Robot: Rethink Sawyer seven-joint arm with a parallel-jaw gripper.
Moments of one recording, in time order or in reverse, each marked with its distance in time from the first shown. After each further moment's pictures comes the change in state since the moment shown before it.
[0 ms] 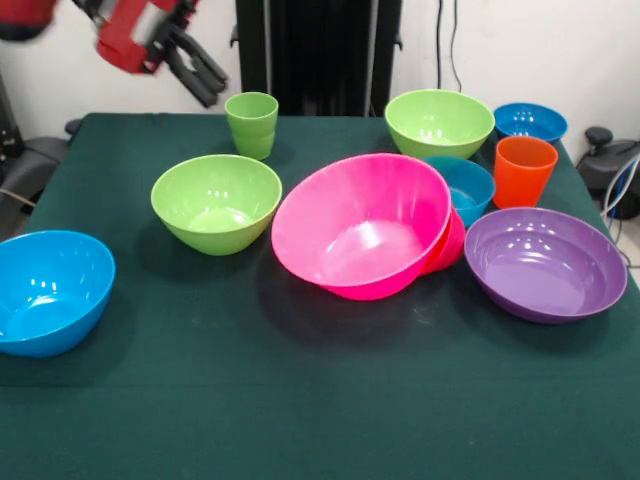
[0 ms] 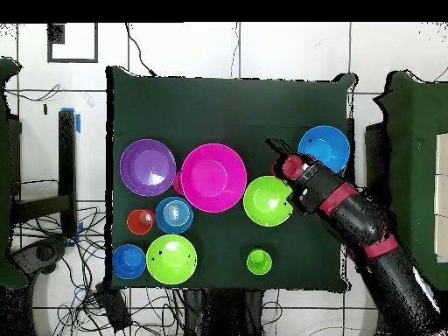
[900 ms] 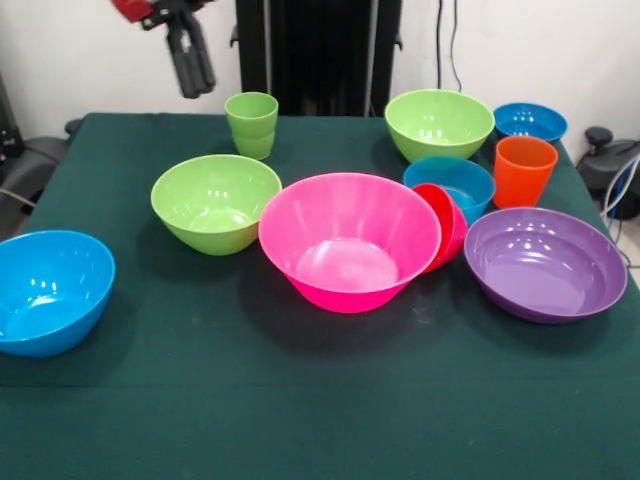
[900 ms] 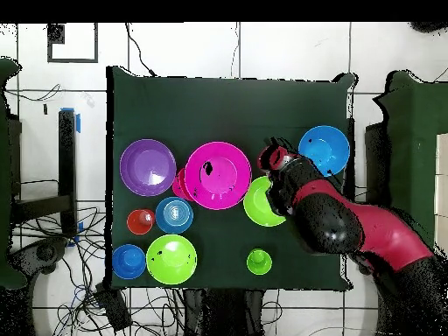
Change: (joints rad) arm 0.351 -0.701 -0.348 0.104 0.078 -0.249 0.430
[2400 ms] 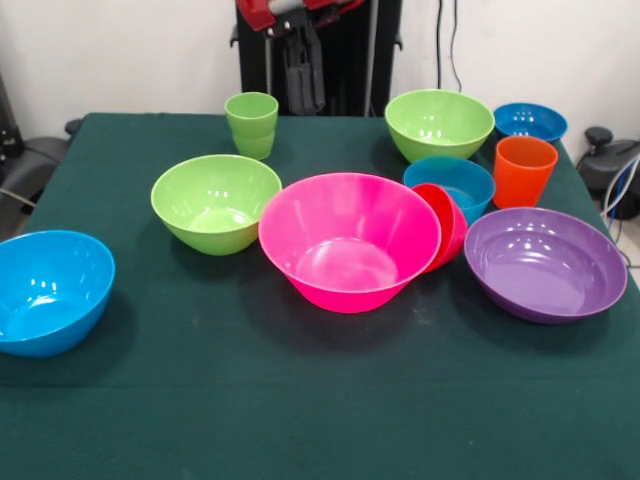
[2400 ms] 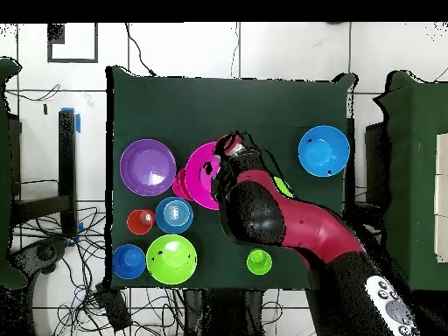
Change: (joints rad) arm 0.443 -0.103 -0.408 0.011 0.257 -0.166 0.160
